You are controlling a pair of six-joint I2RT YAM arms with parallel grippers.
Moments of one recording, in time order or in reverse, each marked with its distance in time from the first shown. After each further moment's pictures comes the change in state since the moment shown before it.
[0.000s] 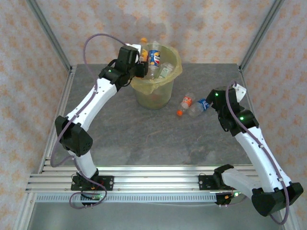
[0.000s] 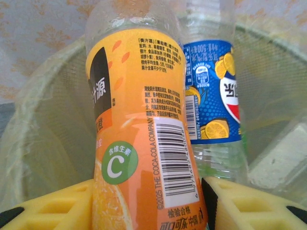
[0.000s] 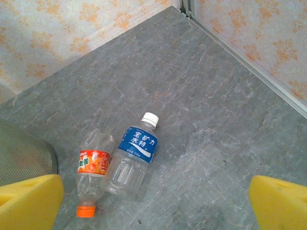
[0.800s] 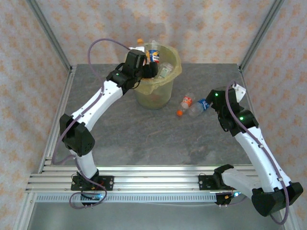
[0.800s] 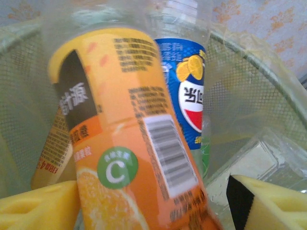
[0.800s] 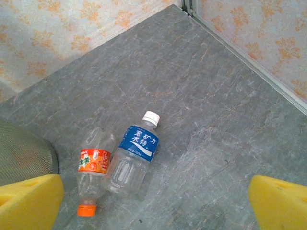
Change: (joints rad) left arm -0.066 0.023 -0.043 0.085 -0.050 -0.188; right arm 0.000 0.000 -0.003 0.003 -0.005 0.000
